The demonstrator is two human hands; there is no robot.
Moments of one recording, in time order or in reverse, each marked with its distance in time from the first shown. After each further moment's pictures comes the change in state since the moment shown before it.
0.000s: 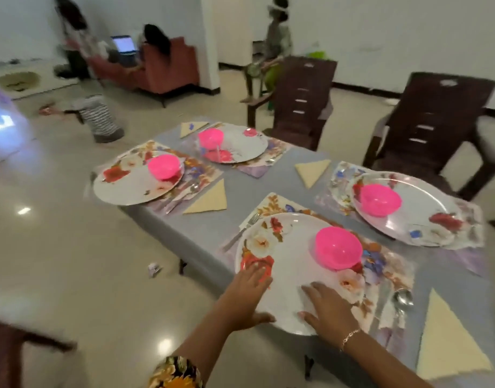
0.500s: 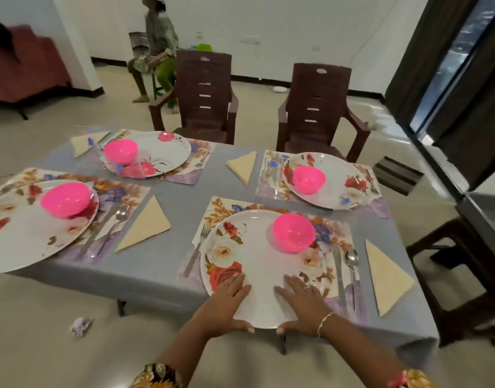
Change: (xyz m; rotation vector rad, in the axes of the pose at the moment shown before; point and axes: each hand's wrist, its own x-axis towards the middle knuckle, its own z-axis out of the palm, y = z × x) left_hand 0.036 -0.045 0.011 -0.164 -0.256 0.332; right_hand -0.010 -0.043 0.002 -0.001 -0.221 0.244
